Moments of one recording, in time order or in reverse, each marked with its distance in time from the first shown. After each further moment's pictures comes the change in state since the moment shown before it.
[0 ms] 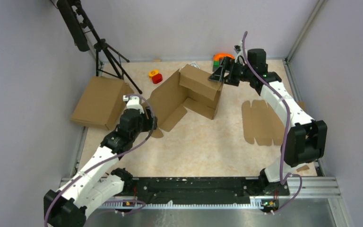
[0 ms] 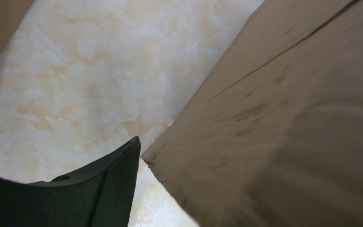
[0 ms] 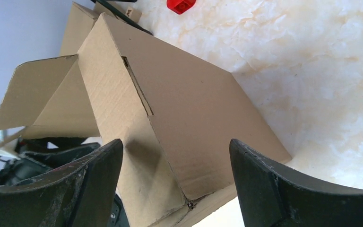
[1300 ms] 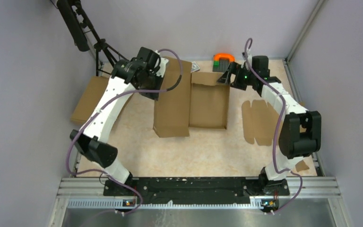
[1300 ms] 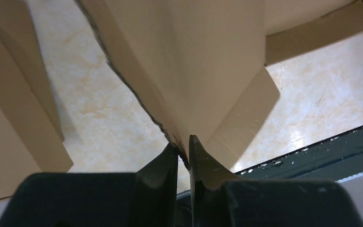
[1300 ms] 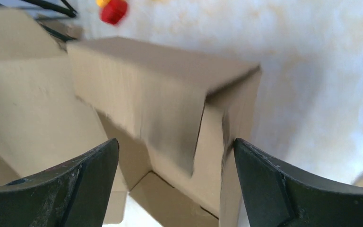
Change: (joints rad) left arm 0.006 0.767 1.228 -0.960 0.225 0.384; right arm -0.103 0.101 -0.055 0.106 0.032 -0.042
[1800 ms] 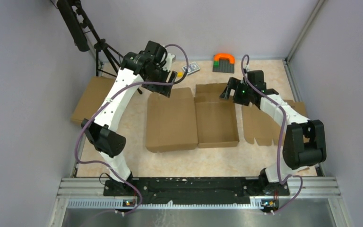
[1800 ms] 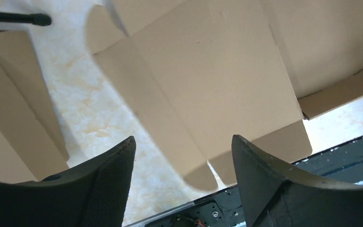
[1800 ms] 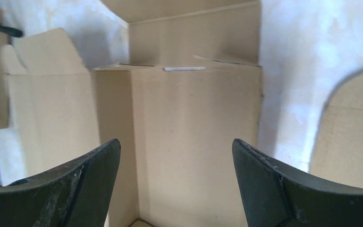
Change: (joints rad) left arm -0.001 0.194 0.186 -0.034 0.039 0.045; right arm 0.053 -0.132 -0.275 -0.019 0.209 0.016
